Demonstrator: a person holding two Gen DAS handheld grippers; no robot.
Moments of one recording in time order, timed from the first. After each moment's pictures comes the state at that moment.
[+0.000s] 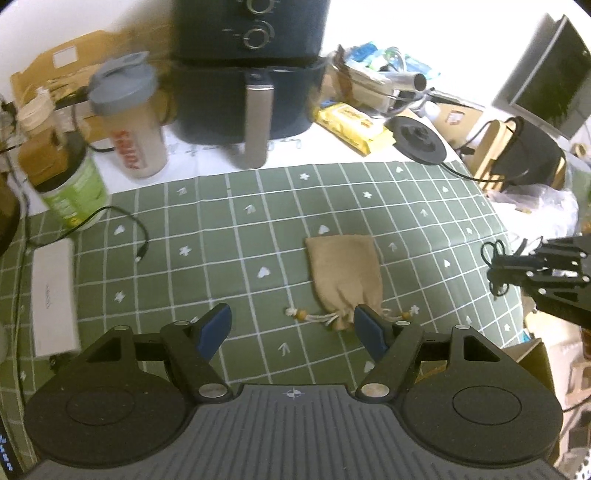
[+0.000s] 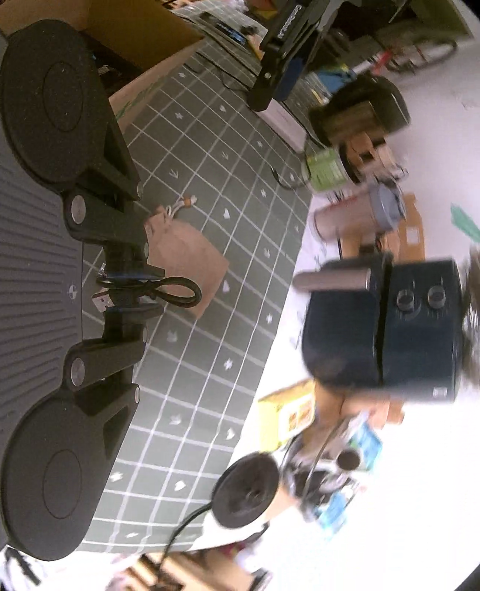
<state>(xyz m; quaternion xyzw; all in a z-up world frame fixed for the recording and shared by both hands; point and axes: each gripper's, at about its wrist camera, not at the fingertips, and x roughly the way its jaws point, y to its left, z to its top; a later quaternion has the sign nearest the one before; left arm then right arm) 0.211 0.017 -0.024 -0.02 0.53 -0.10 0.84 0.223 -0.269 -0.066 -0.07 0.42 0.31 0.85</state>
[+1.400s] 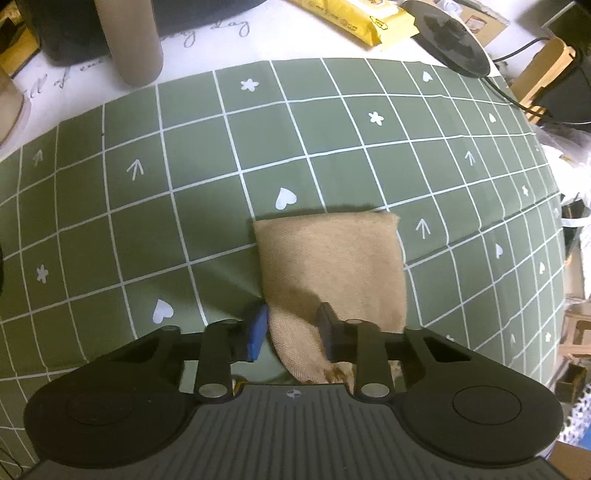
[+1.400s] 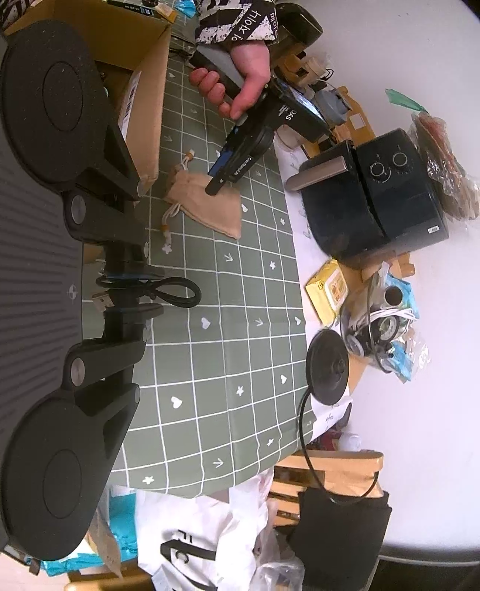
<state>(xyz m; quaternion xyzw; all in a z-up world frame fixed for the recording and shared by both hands) 0.328 -0.052 -0.175 0.00 0.67 -0.12 0.73 0.135 -0.357 -0.070 0.07 0.44 0.14 0.88</state>
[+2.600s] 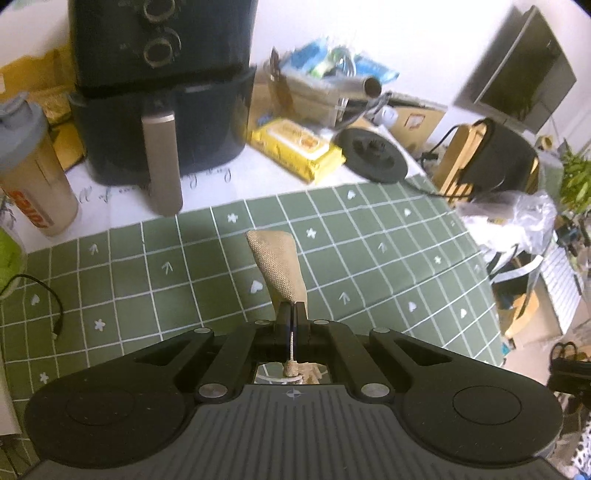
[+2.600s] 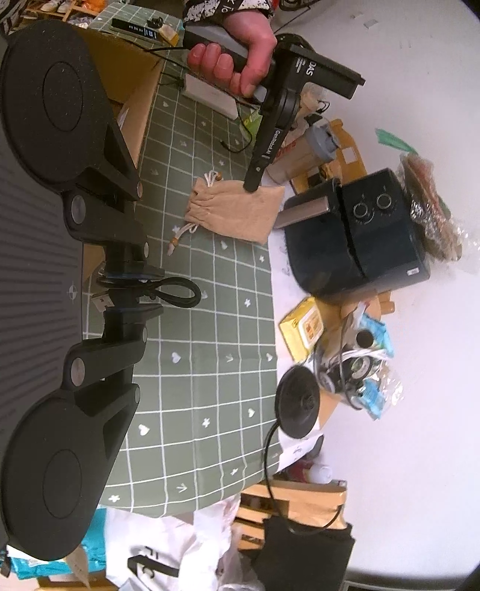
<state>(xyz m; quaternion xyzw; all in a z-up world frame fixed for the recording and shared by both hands) 0.273 -0.035 -0.049 -0.03 0.51 -0.17 0.84 0.138 -0.338 -0.039 0.06 0.41 0.19 0.89</state>
